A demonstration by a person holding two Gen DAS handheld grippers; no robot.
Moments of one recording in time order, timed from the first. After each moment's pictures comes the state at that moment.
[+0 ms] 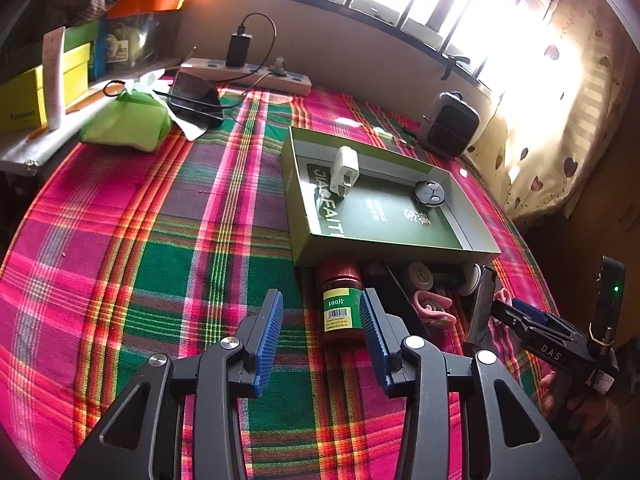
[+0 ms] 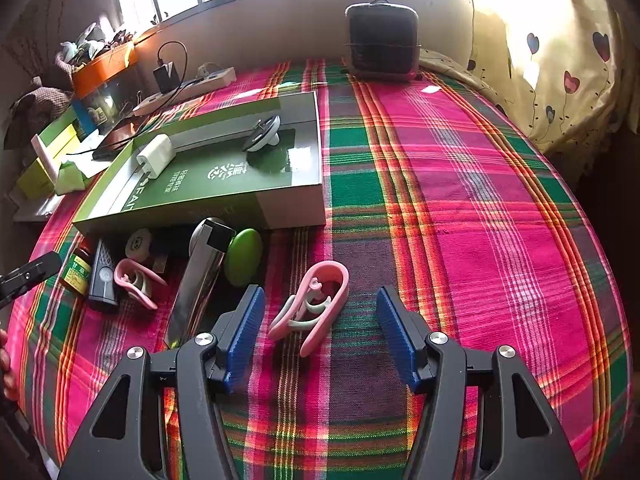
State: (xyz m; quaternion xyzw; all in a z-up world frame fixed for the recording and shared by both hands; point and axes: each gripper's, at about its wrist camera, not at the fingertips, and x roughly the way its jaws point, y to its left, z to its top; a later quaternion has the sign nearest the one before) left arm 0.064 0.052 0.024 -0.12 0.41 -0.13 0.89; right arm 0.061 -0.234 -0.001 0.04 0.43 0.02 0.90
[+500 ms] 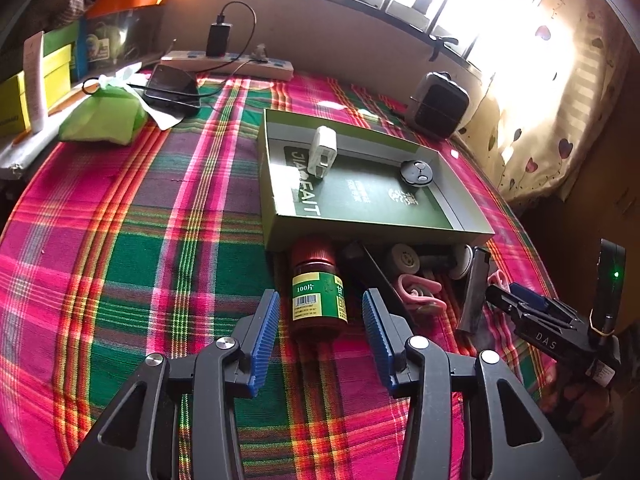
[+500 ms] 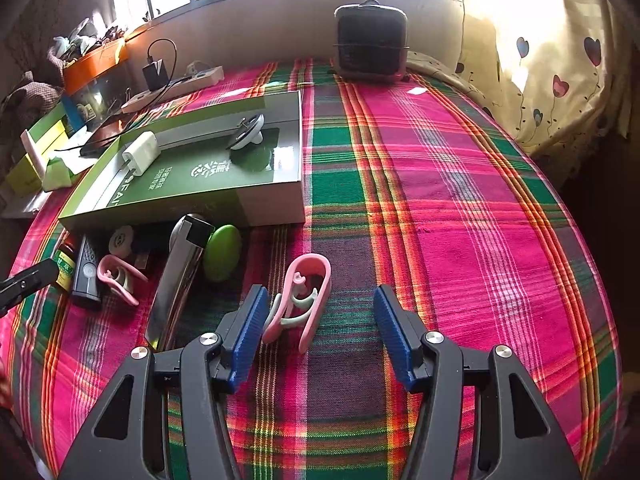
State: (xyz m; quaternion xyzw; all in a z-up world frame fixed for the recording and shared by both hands) left arm 0.066 0.033 0.018 -0.10 0.43 -0.14 0.89; right arm 0.058 -0.240 -0.001 0.03 0.43 0.00 0.90
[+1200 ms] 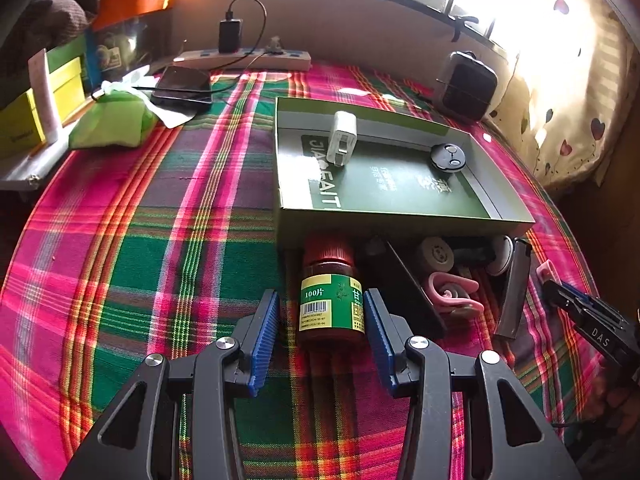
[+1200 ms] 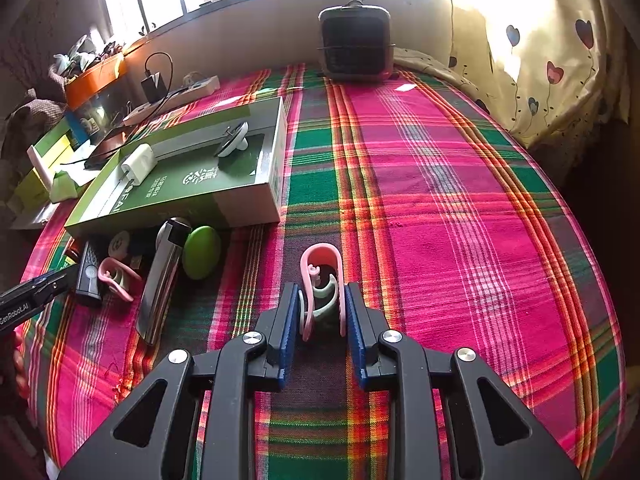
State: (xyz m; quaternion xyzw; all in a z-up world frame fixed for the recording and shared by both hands) left arm 0.079 0.017 0.007 -0.05 0.44 -0.08 0.89; right arm 0.051 -0.265 0.000 0.06 0.42 0.01 0.91
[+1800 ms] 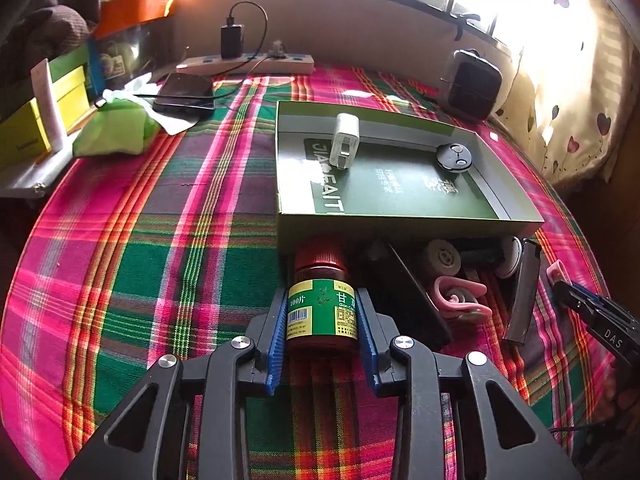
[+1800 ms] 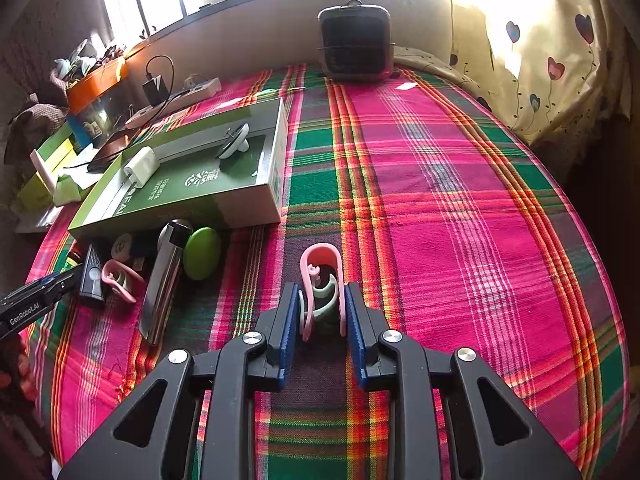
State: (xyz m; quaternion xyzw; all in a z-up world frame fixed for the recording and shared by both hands) left arm 0.081 0.013 0.005 -0.04 0.44 -0.07 0.90; right arm 0.051 -0.267 -0.001 0.06 0.42 0.02 0.90
